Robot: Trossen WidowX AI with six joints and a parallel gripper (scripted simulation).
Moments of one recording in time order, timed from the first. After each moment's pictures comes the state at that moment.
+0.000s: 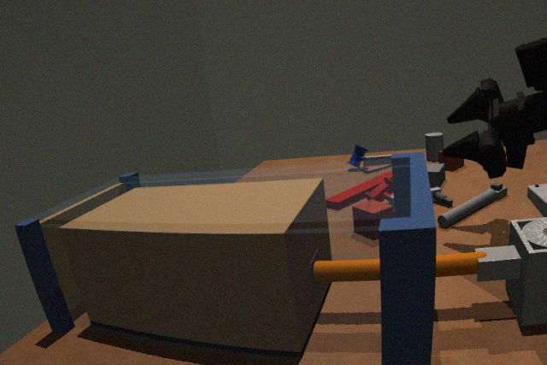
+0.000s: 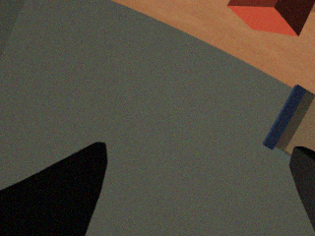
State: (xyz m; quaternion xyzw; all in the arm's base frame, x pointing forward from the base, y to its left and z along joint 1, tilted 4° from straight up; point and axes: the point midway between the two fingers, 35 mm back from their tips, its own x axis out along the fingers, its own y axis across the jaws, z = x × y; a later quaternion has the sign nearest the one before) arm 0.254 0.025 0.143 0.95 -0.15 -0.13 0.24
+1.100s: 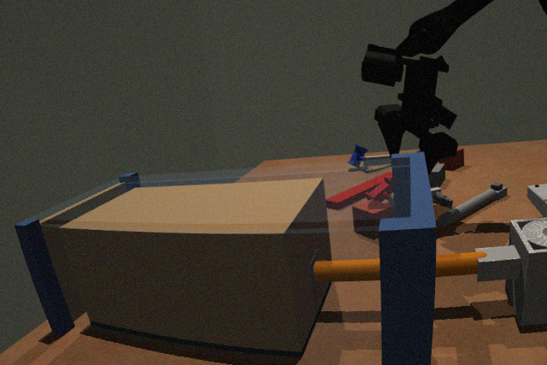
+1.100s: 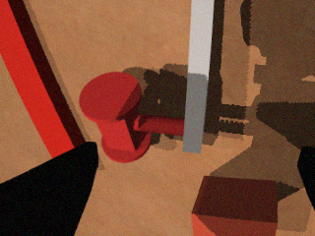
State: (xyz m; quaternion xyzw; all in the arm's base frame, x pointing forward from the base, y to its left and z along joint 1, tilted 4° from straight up) arm 0.352 -0.070 0.104 0.72 0.10 -0.59 0.34
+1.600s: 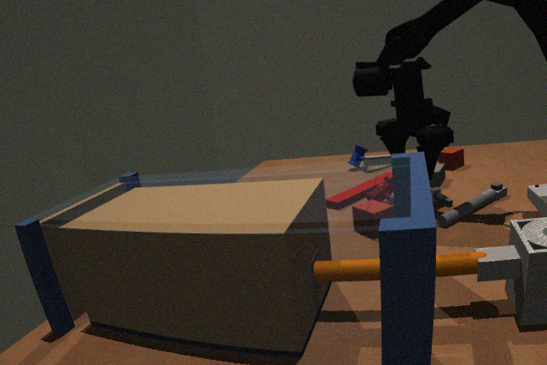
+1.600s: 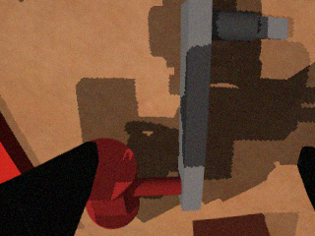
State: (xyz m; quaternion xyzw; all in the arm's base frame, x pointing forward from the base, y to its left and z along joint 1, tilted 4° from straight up) arm 0.346 -0.105 0.092 0.68 0.18 -0.66 0.25
